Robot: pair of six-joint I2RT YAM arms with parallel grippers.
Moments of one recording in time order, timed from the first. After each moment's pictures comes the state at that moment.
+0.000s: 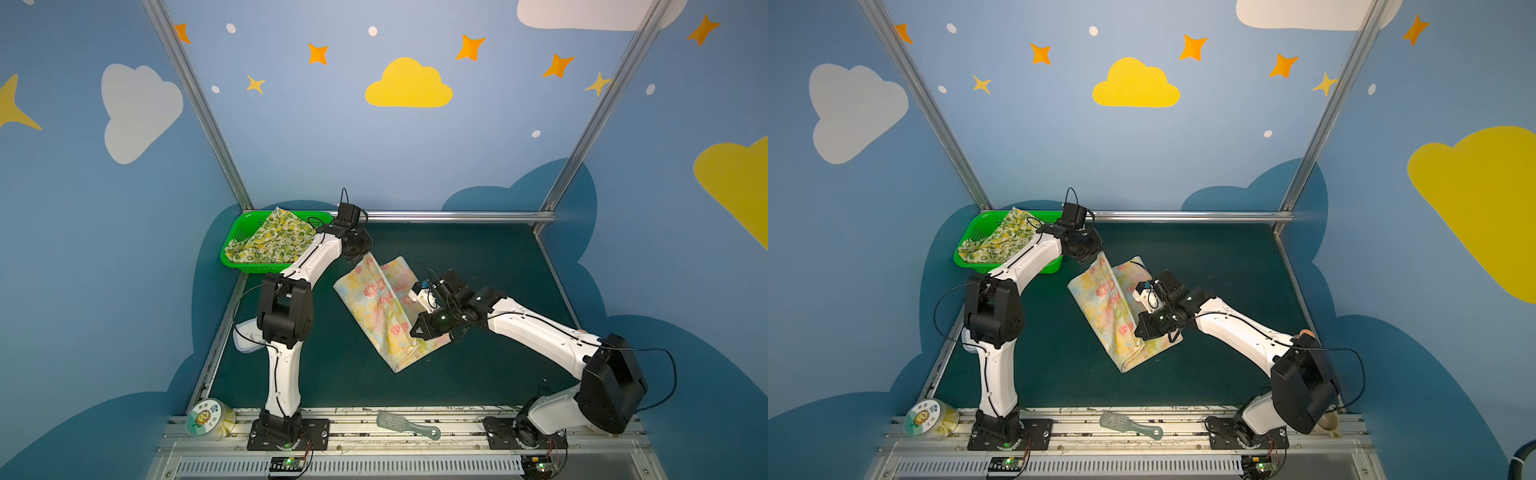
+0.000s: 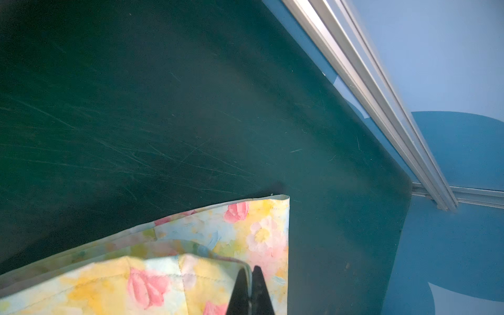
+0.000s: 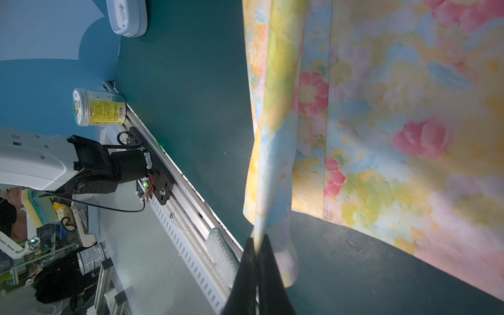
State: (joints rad) left arm -0.27 2.12 1.85 -0.65 0.19 -0.84; right arm 0.76 1.47 1.07 -0.66 -0.50 0.37
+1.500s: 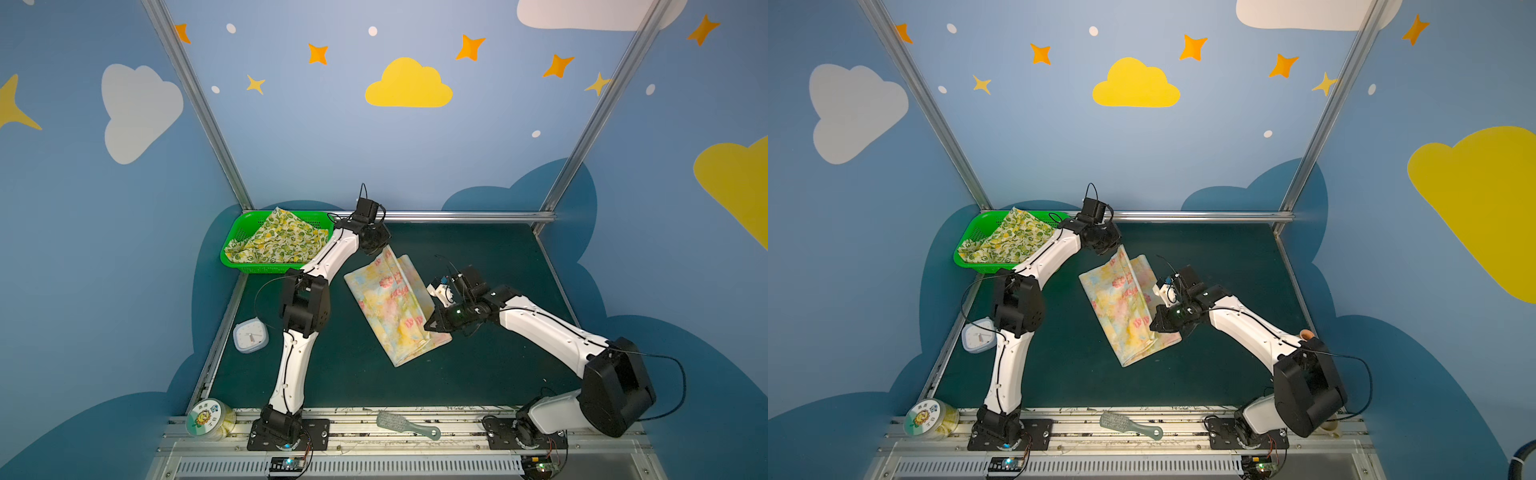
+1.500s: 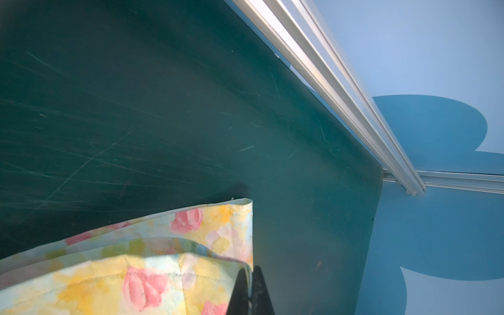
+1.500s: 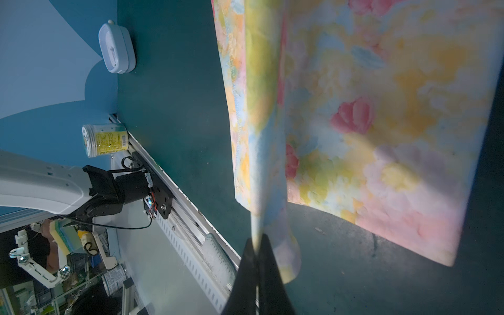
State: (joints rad) left arm -0.34 2.33 2.16 -0.68 0.24 -0.88; right arm 0.60 1.44 1.01 -0.67 -0.56 0.38
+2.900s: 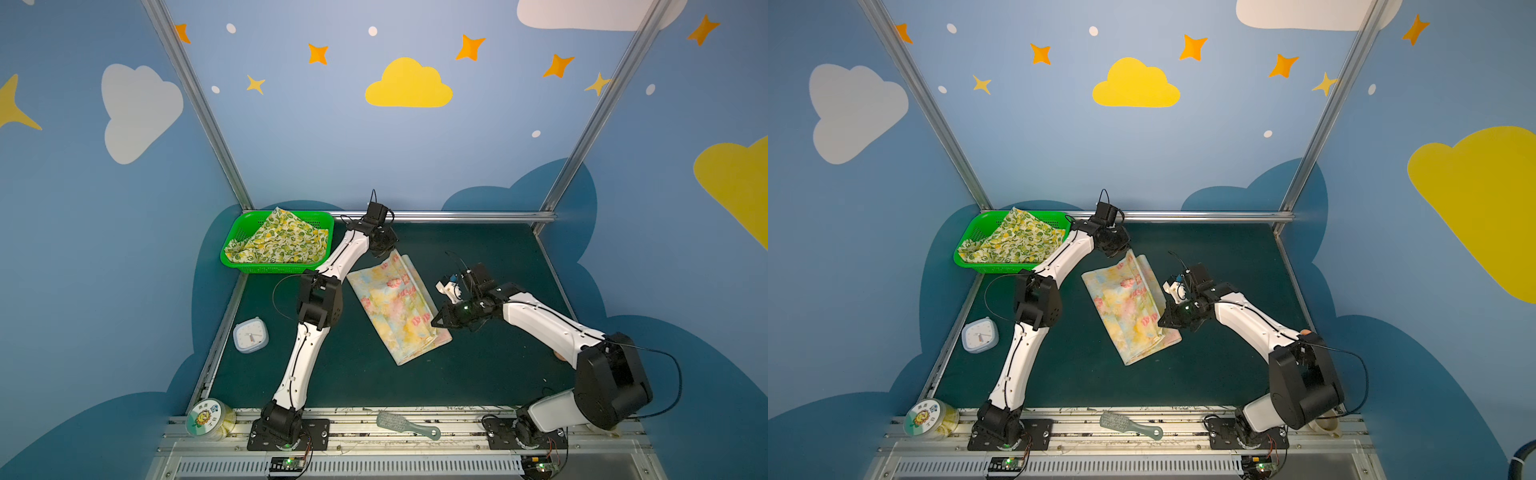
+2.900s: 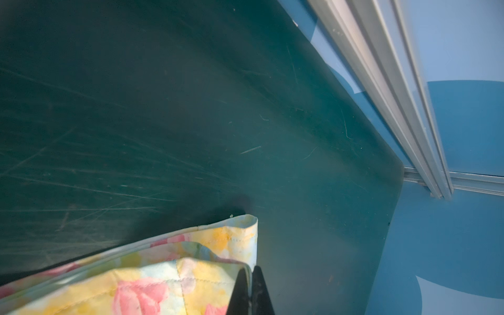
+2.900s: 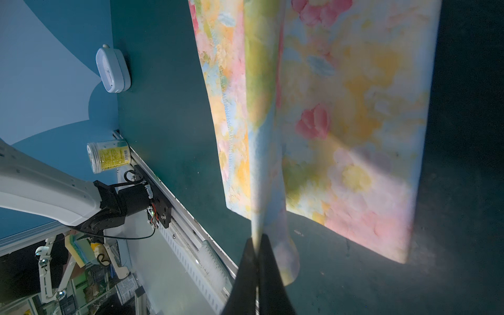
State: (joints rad) left arm -0.36 2.56 2.44 -0.78 0.25 -0.90; right arm 0.50 1.48 0.99 -0.67 -0.61 0.35
